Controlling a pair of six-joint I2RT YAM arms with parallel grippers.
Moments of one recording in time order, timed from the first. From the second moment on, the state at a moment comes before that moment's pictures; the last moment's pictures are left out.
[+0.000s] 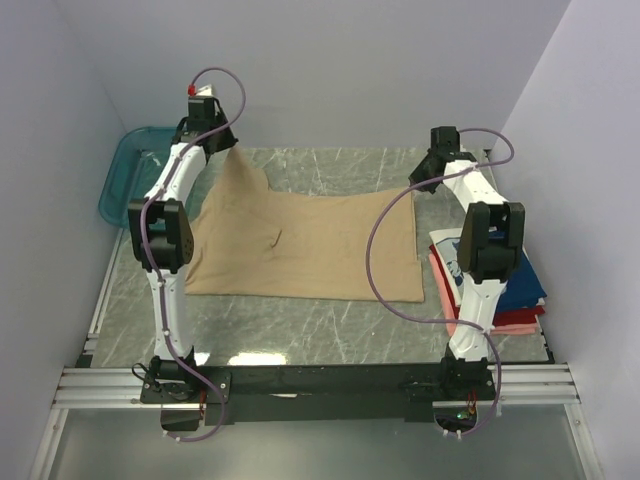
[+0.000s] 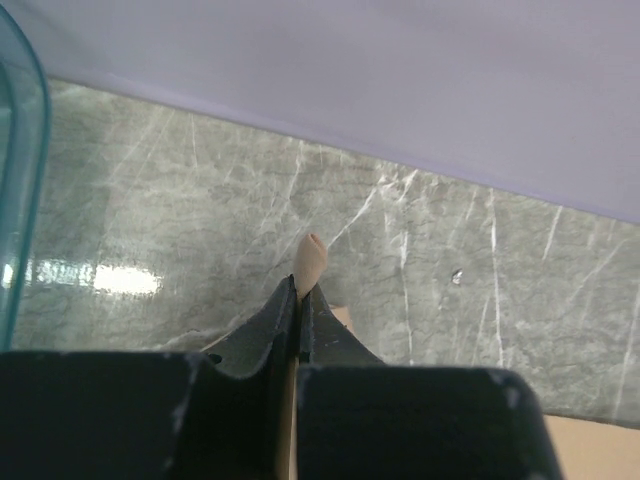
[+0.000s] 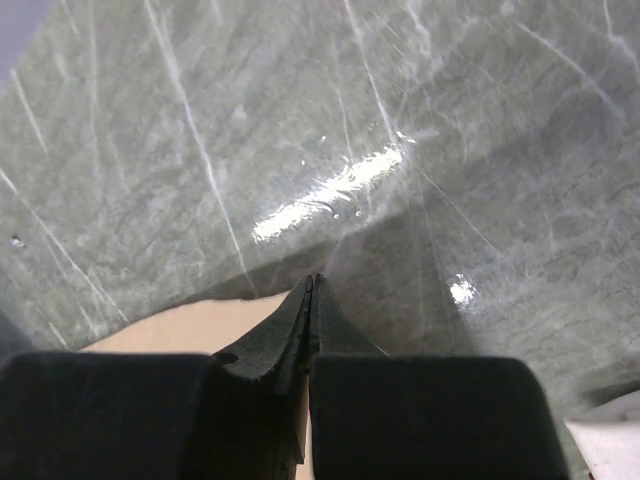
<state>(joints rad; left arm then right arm) -0.07 2.28 2.12 -0.37 0.03 -0.41 0.01 2.11 1.74 -0.55 0.01 0.69</state>
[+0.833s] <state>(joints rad) -0.06 1.86 1.62 -0.42 -0.06 -0.54 -0.03 1.81 1.24 -0.36 -0.04 0.70</state>
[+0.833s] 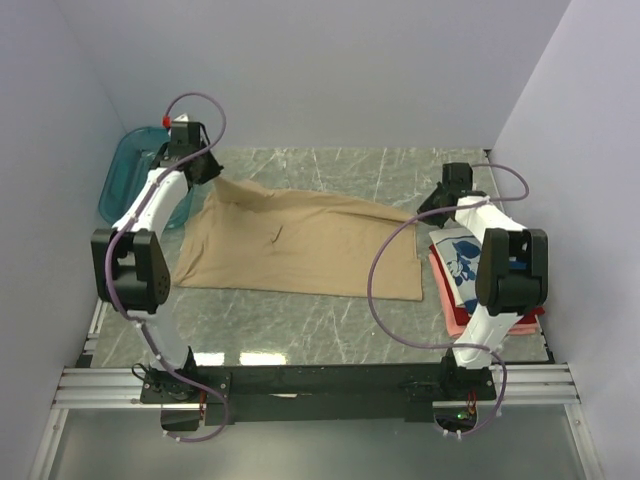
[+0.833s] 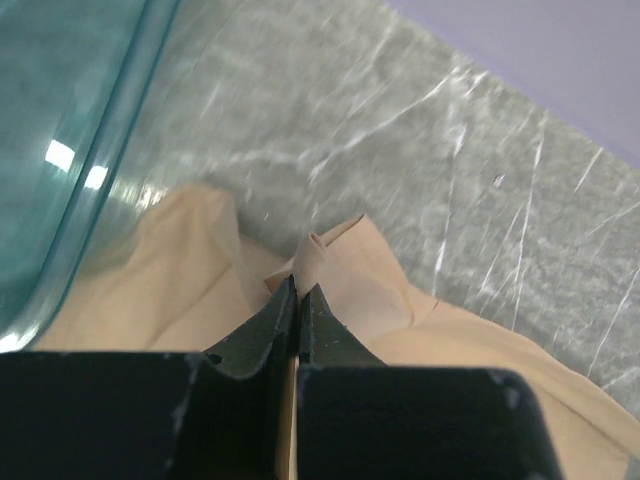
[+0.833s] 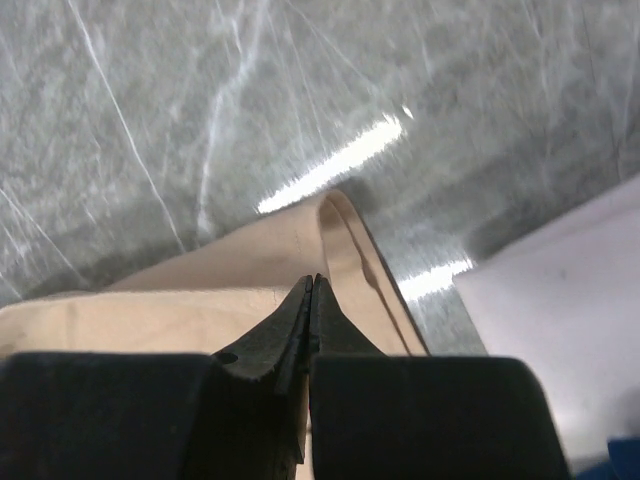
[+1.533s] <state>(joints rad) -0.04 1.43 1.08 -0.45 -0.14 -0.74 -0.03 1.57 0.92 -0.27 -0.04 0.70</state>
